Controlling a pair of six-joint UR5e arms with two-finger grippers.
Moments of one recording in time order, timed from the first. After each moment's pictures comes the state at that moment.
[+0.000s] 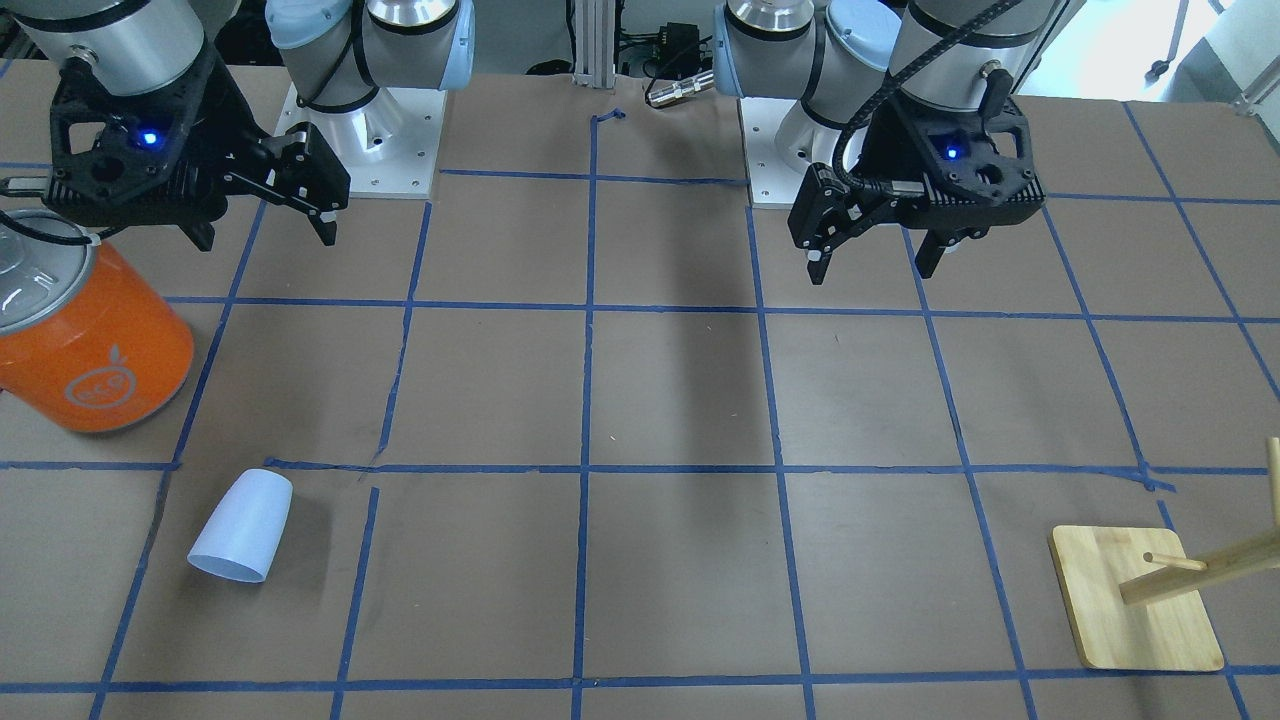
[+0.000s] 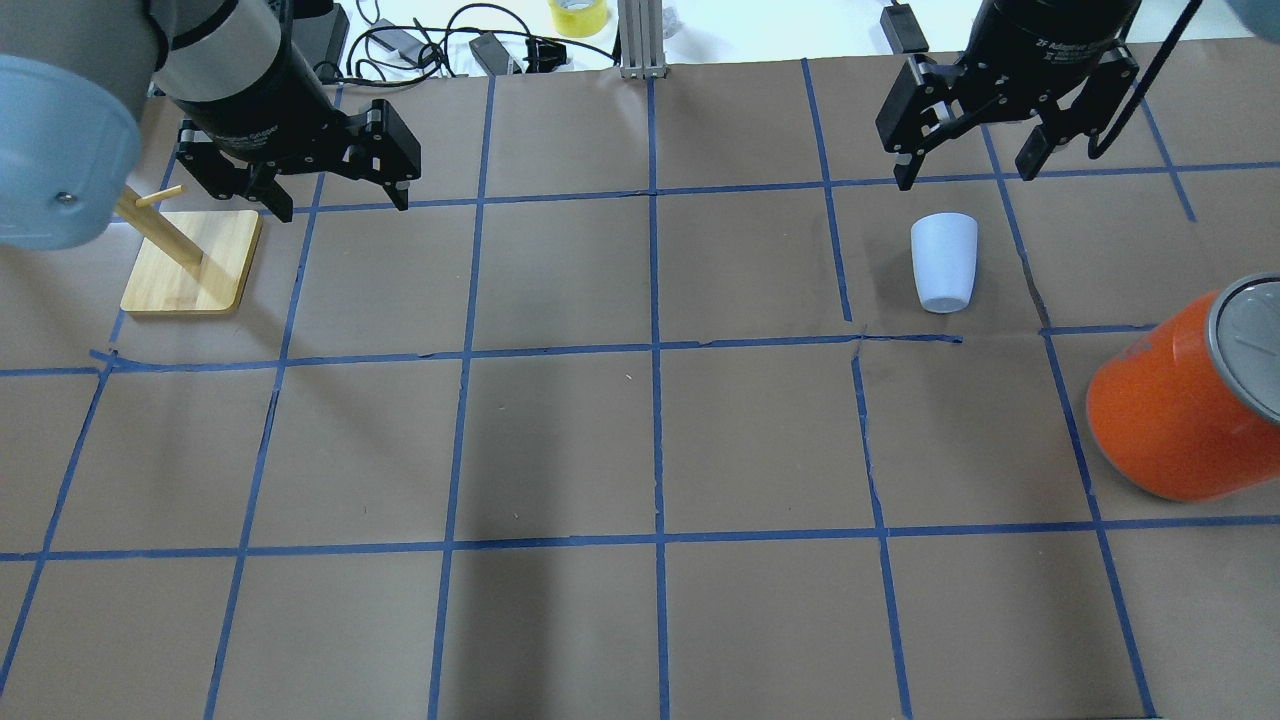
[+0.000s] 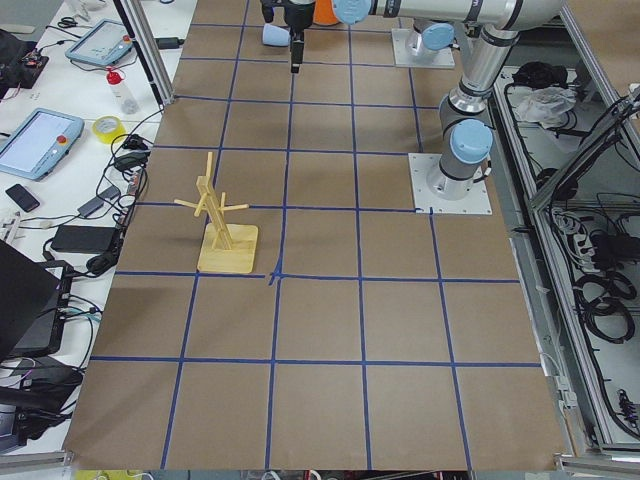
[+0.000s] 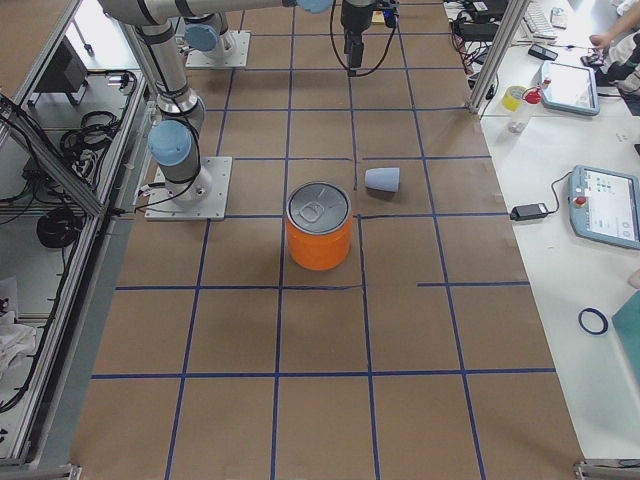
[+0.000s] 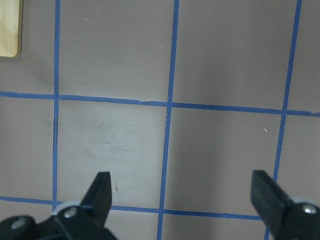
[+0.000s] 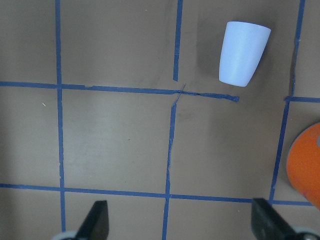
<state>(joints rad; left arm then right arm) -1.61 -1.56 -1.56 -1.46 1.61 -0.12 1.56 -1.51 1.39 -1.41 -1.55 -0.08</state>
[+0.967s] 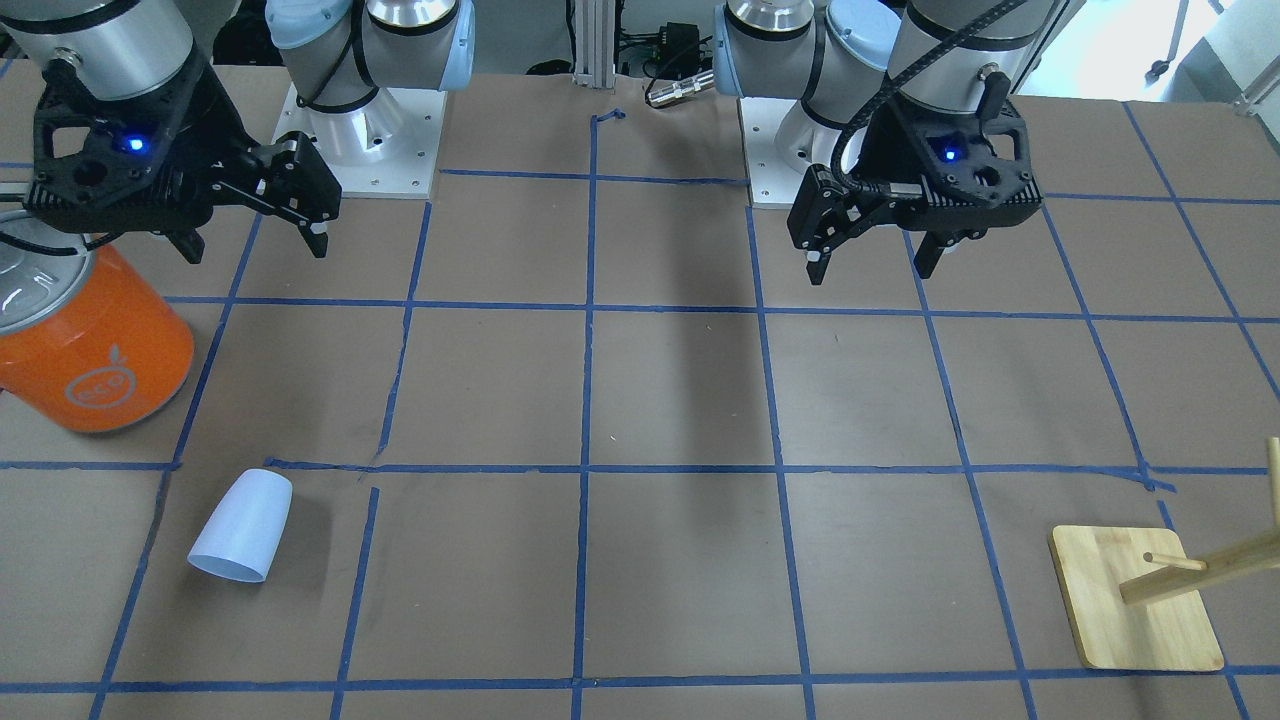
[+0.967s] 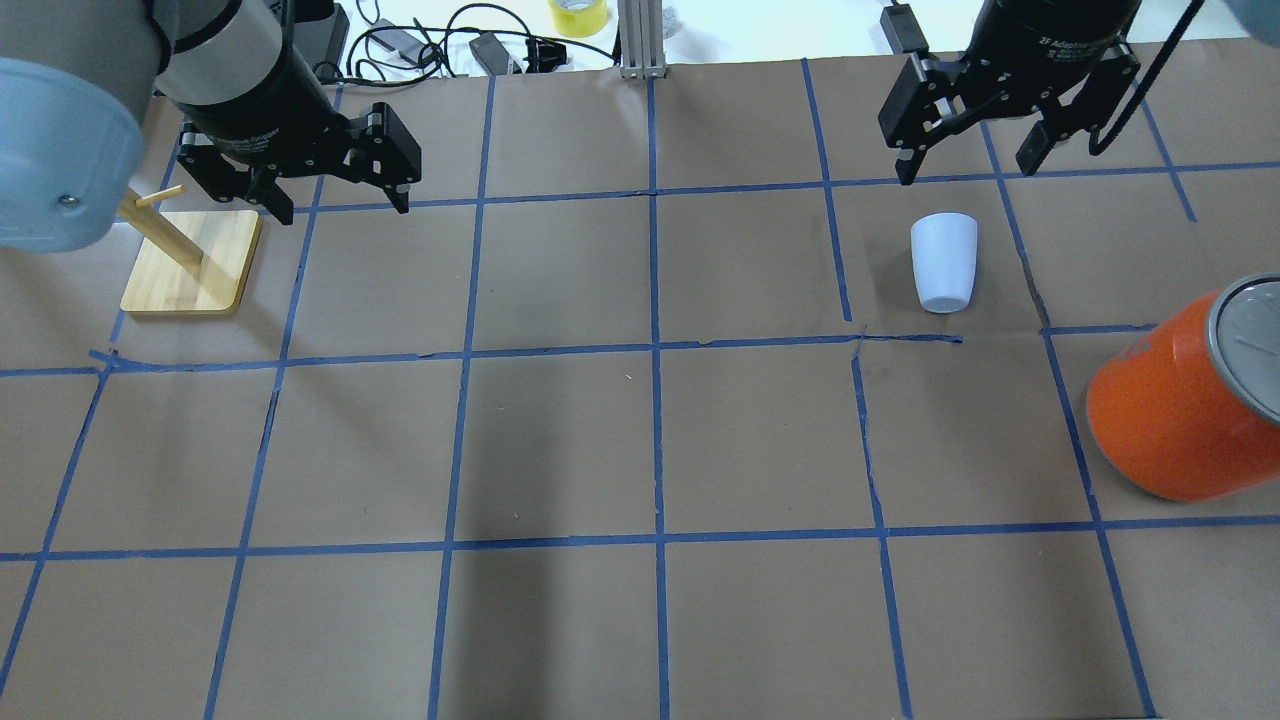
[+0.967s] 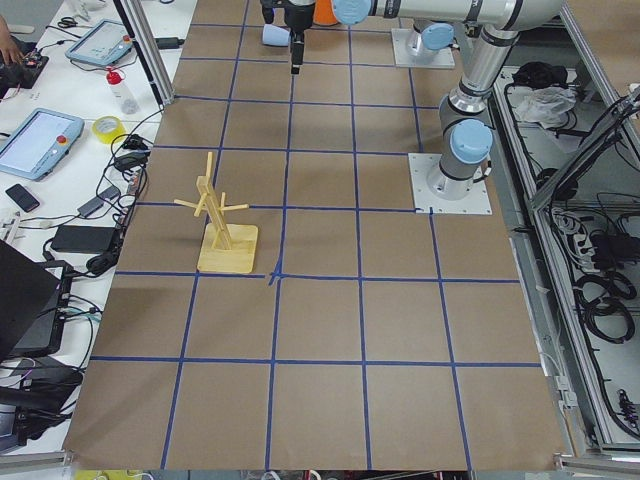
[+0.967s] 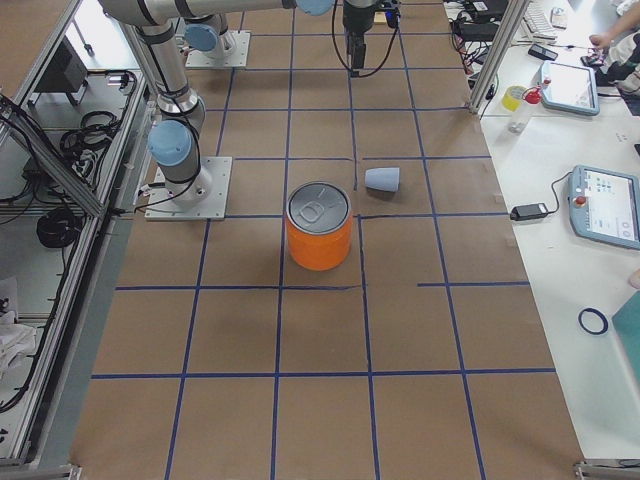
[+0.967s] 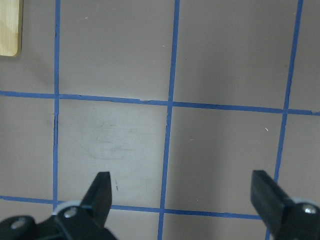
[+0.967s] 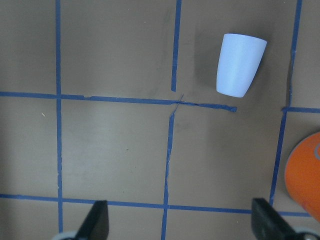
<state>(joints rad) -1.61 -1.56 -1.56 -1.46 1.61 -0.12 1.54 -1.51 1.40 -1.48 -1.54 -0.09</state>
